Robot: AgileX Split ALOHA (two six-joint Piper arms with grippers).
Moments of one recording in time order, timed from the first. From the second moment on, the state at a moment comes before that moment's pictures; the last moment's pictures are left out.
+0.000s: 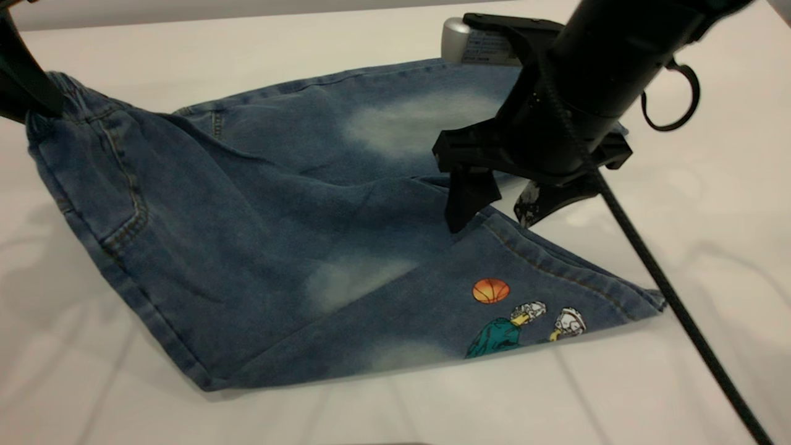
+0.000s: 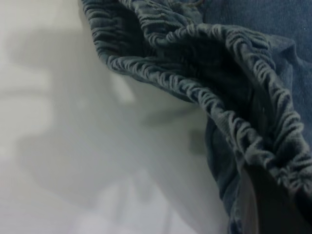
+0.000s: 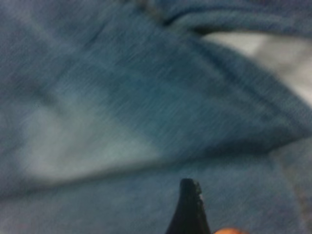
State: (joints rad) left arm 0.00 1.56 -0.85 -0.41 0.52 0.12; right arm 0.49 2.08 -1.06 0.66 0.39 -0.26
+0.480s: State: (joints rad) left arm 0.00 1.56 -0.85 -0.41 0.52 0.14; right arm 0.52 2.18 -1.16 0.36 0.45 0.09
